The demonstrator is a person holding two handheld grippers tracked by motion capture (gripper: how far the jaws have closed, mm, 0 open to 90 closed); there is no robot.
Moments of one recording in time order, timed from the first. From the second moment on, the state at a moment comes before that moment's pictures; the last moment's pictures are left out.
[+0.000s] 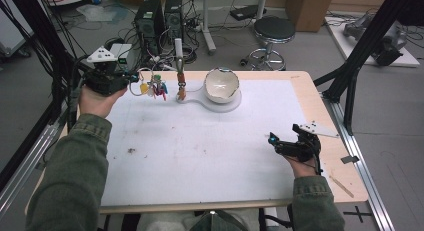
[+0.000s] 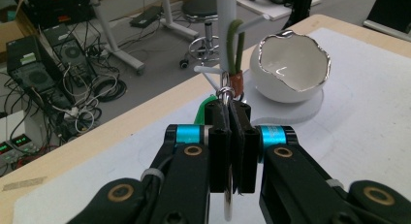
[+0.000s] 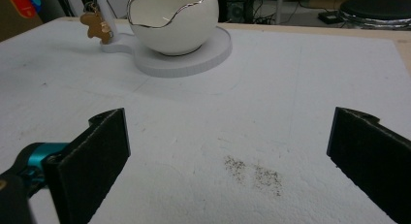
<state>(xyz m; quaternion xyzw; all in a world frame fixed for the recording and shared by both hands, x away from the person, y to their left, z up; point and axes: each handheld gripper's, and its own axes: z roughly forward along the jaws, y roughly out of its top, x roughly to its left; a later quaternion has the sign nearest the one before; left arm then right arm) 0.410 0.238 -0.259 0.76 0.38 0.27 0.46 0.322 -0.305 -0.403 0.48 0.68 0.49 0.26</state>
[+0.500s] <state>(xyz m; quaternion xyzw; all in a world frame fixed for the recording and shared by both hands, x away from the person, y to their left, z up) 0.441 0.242 -0.251 0.76 0.40 0.27 0.44 0.323 -0.307 -0.403 0.48 0.68 0.49 0.26</state>
